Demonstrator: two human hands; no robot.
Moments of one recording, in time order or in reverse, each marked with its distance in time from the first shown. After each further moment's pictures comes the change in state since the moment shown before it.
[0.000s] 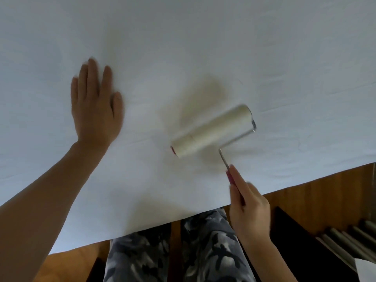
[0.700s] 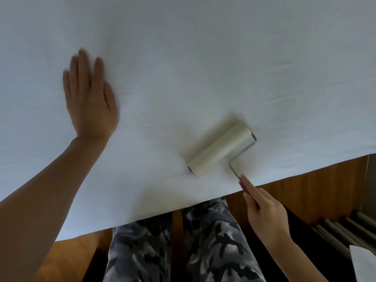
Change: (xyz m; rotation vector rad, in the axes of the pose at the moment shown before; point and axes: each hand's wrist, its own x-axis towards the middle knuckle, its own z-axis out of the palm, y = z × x) left_hand -0.019 -0.014 0.001 -0.053 0.104 -0.102; right_hand -0.034 0.049 -0.014 -0.162 -0.239 -0.001
